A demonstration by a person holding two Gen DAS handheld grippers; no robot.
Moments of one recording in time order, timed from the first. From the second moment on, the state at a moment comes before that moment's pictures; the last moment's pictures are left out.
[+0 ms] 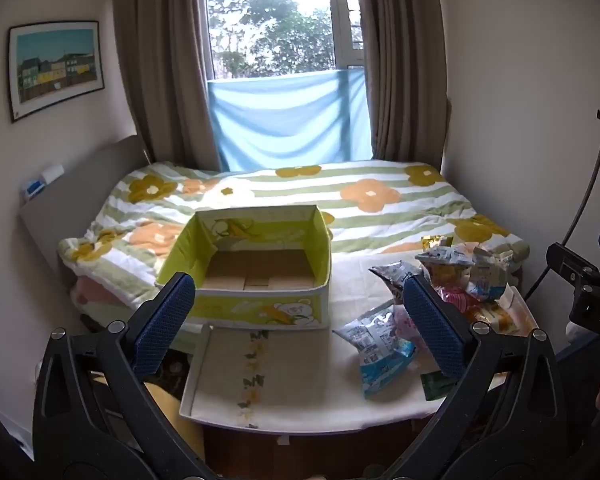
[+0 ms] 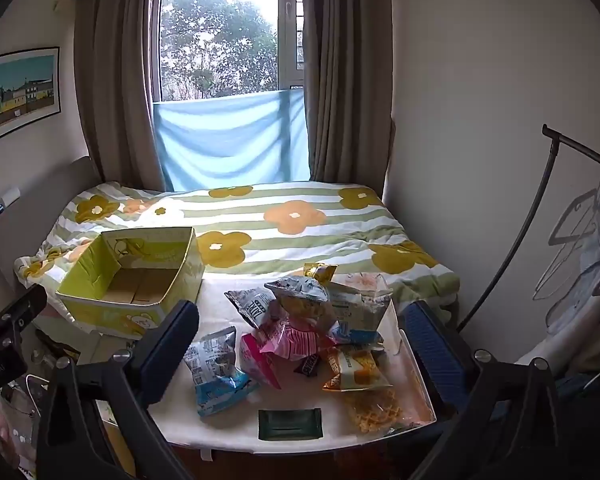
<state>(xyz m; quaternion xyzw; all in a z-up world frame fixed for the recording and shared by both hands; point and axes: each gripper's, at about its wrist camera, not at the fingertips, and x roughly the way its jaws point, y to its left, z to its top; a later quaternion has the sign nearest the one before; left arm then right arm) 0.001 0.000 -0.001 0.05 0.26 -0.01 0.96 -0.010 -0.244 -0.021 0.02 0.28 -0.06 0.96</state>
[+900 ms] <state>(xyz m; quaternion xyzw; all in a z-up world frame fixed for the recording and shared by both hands) 0.005 0.001 -0.006 0.04 0.28 0.00 0.96 -0.007 -0.240 -0.027 0.02 0.29 -0.06 0.95</state>
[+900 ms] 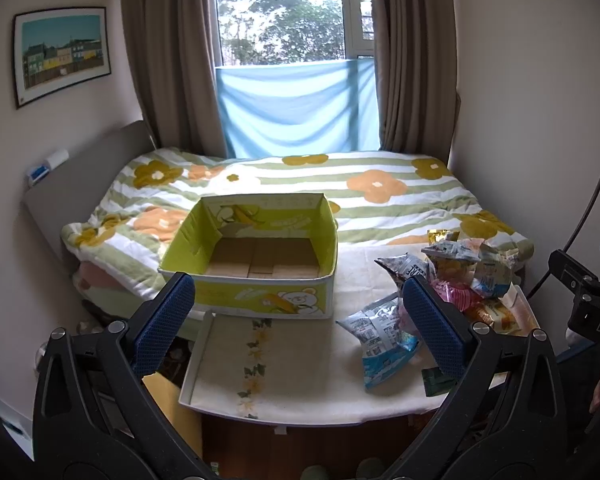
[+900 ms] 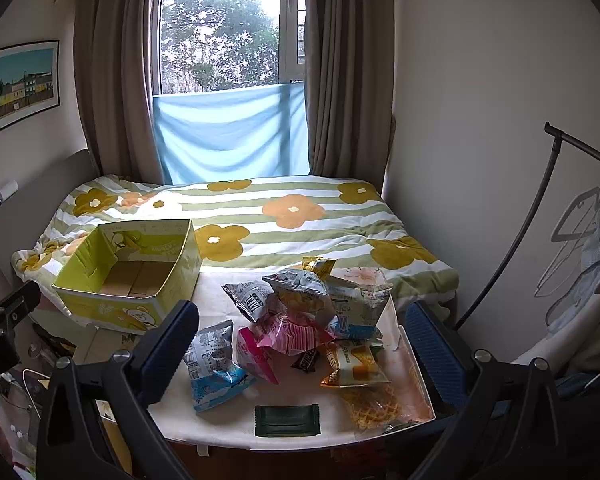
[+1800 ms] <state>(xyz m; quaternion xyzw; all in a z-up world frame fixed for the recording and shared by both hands) 0.014 0.009 -0.008 0.03 0.30 0.00 0.95 -0.001 -0.237 -0.032 0.01 0.29 -0.06 0.95</state>
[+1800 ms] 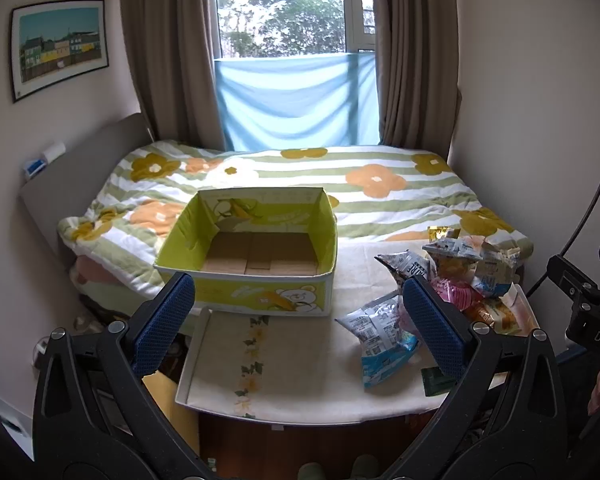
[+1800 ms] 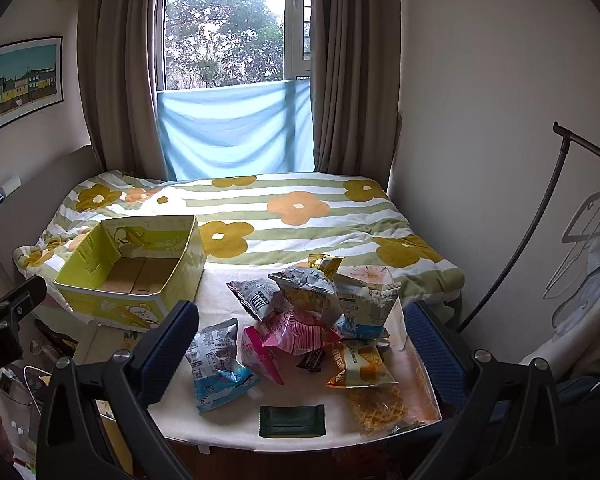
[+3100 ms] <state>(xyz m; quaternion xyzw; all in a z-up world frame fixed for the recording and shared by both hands) 0.008 0.013 -0.008 0.03 0.30 -0.01 0.95 -0.009 -0.233 -0.031 0.02 0.30 -0.06 0.95</state>
